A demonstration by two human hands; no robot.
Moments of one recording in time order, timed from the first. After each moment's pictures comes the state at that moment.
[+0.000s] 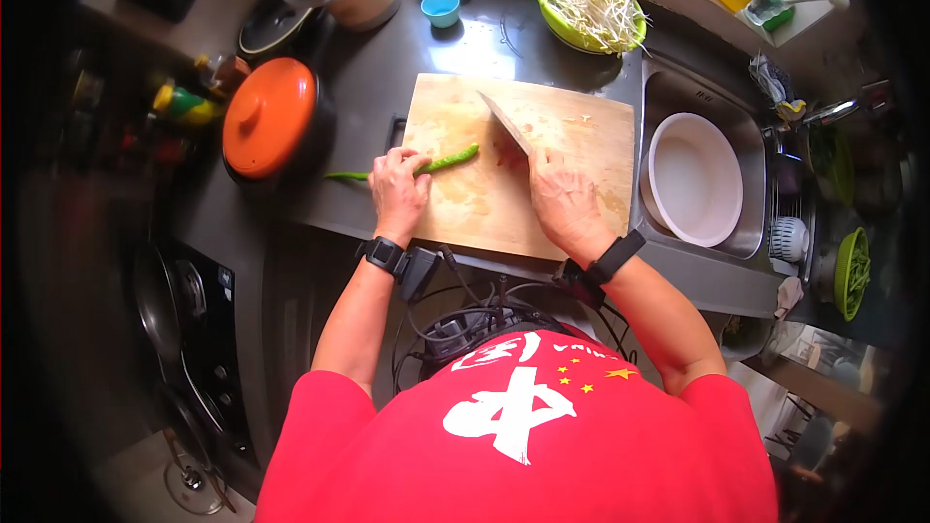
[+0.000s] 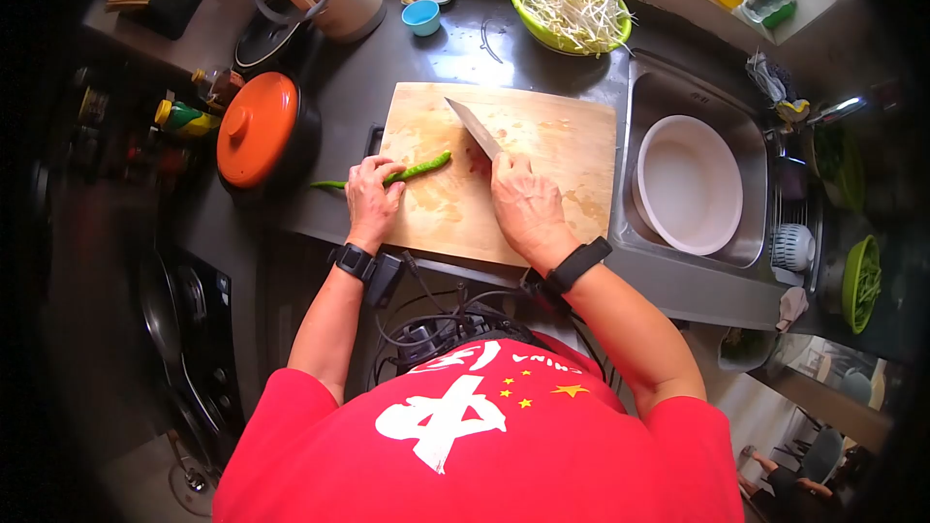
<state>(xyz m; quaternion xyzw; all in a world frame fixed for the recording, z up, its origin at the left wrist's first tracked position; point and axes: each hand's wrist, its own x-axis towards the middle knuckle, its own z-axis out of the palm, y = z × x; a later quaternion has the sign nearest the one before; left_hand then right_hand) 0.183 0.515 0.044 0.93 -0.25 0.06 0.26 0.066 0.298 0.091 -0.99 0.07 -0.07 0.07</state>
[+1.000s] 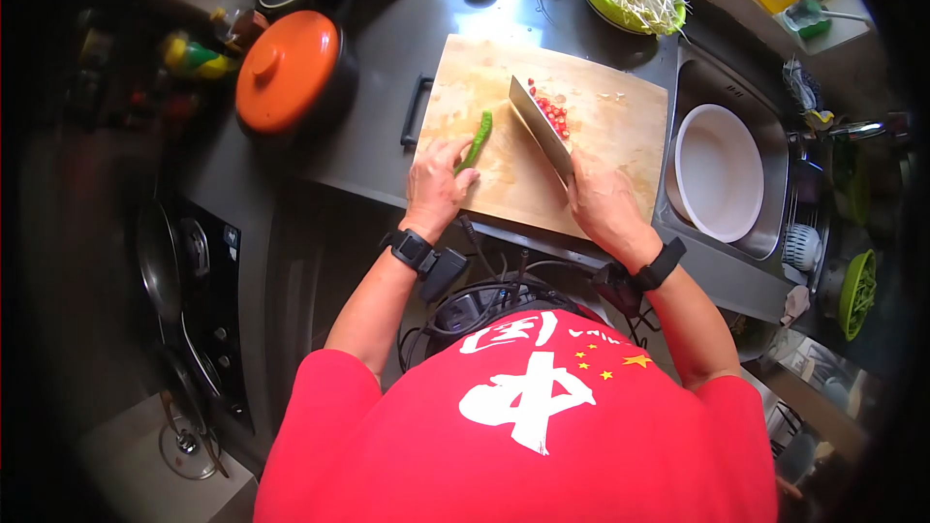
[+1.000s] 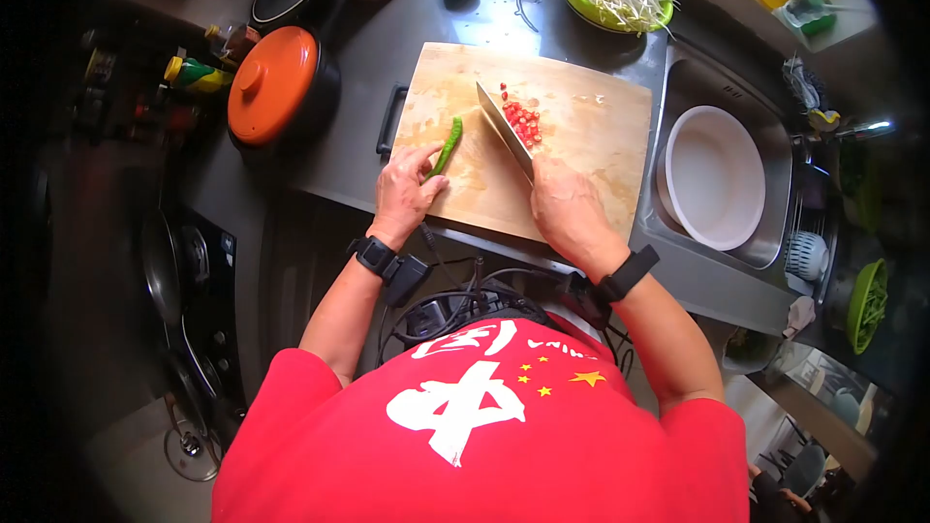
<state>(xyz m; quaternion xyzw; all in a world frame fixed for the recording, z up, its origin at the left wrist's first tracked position) 0.145 0.519 0.050 0.90 -0.27 -0.01 0.35 0.036 0.292 0.096 -0.96 0.06 0.00 0.28</state>
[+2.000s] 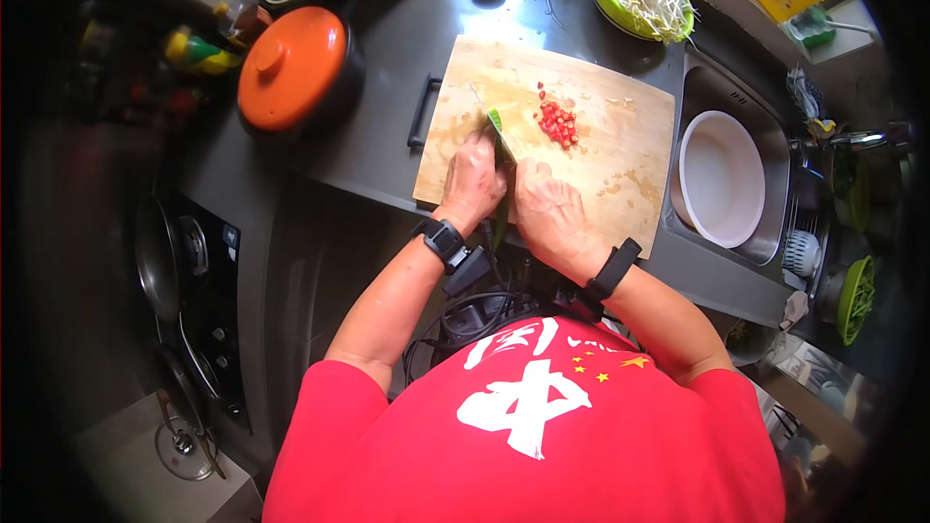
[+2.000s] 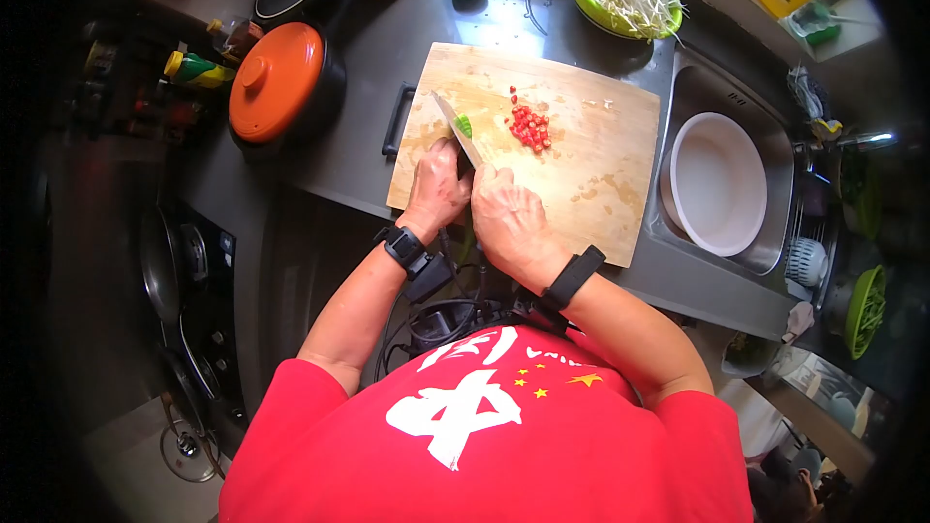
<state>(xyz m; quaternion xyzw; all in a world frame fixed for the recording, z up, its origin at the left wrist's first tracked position) 0.149 0.478 0.039 0.86 -0.28 -0.01 0.42 0.055 0.364 0.094 -0.98 0.00 -0.02 0.17</state>
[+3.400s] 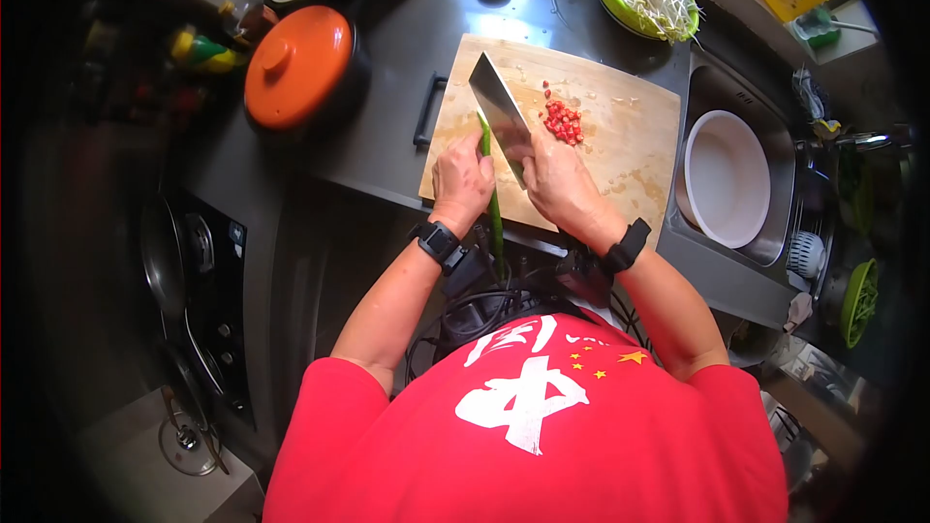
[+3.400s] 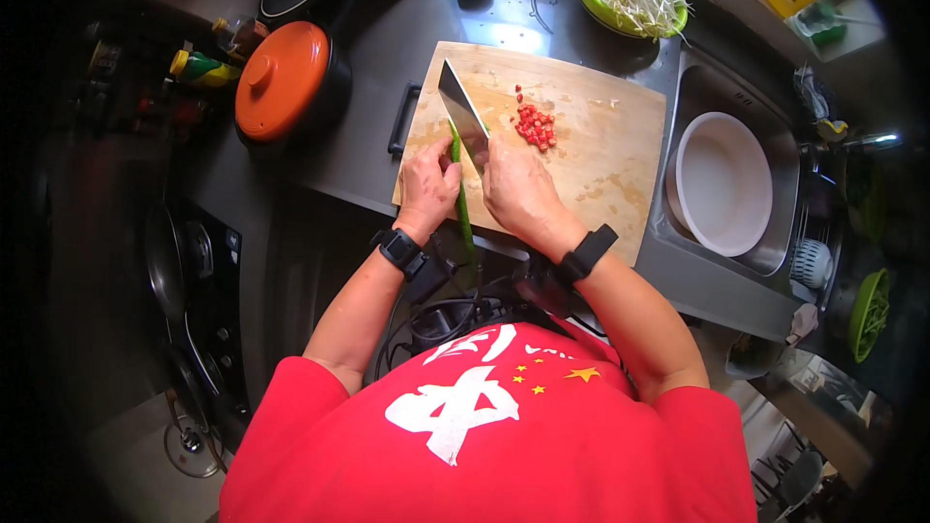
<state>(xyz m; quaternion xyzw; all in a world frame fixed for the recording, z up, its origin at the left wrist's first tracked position) 0.148 0.496 0.047 0.91 -0.19 -0.03 0.37 0.089 0.342 0.079 -0.89 0.03 -0.06 0.44</state>
